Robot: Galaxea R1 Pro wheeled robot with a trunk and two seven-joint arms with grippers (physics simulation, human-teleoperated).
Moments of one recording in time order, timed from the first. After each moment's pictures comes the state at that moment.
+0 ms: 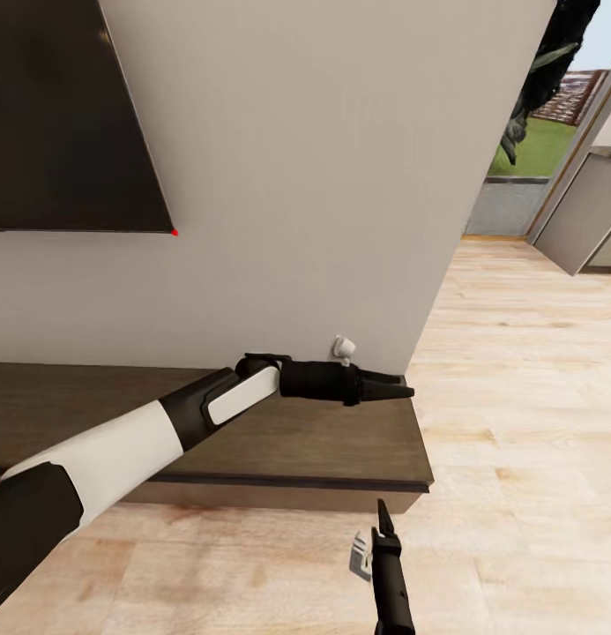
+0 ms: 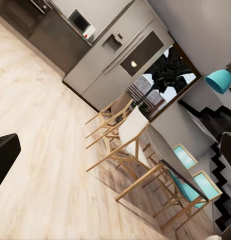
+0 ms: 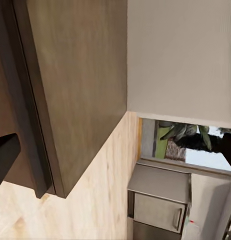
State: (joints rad) left arm -1.21 0.05 -1.14 -0.97 1.34 0.42 -0.85; right arm -0.45 0.14 0.60 -0.16 0.92 0.22 -1.05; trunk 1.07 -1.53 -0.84
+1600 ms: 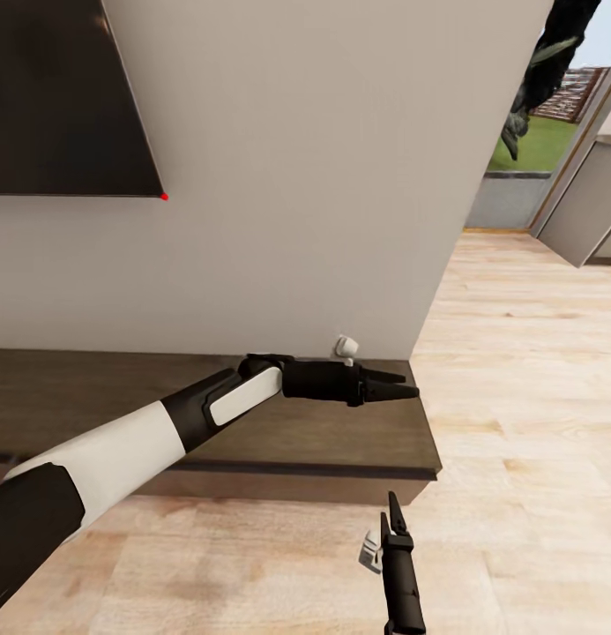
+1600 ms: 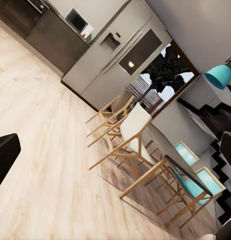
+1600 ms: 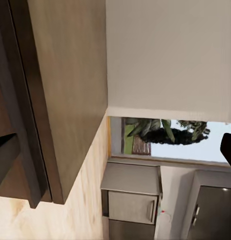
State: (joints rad) left arm -1.21 0.04 -1.14 -0.98 1.35 0.40 -0.86; right arm -0.45 0.11 0.60 -0.16 0.91 0.21 -1.23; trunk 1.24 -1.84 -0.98
